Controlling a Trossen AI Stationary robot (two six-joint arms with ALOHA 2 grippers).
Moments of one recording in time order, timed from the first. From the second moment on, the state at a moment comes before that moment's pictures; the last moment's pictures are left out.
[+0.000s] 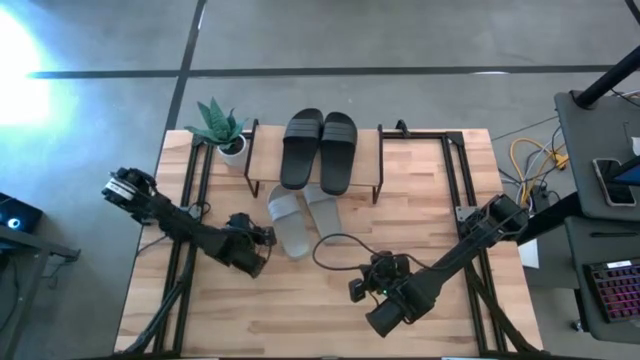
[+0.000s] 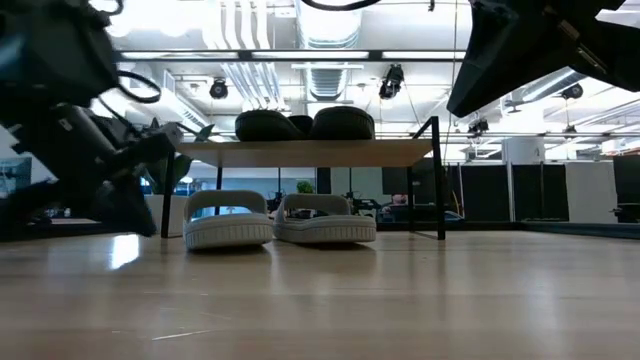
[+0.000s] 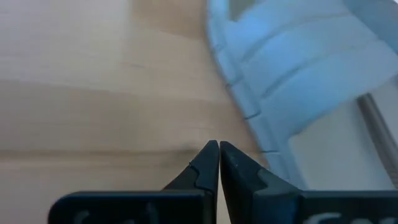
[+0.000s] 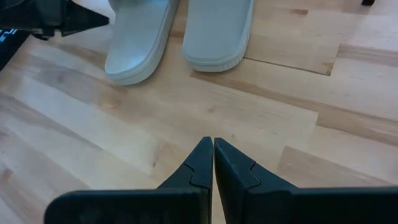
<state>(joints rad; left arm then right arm) -0.46 1.49 0.54 -0.40 -0.75 -2.06 0.67 1.88 1.39 -0.94 0.78 1.85</state>
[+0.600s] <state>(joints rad) -0.24 1.56 0.57 -0.07 -0.77 -1.66 0.68 1.88 1.39 -0.95 0.75 1.85</state>
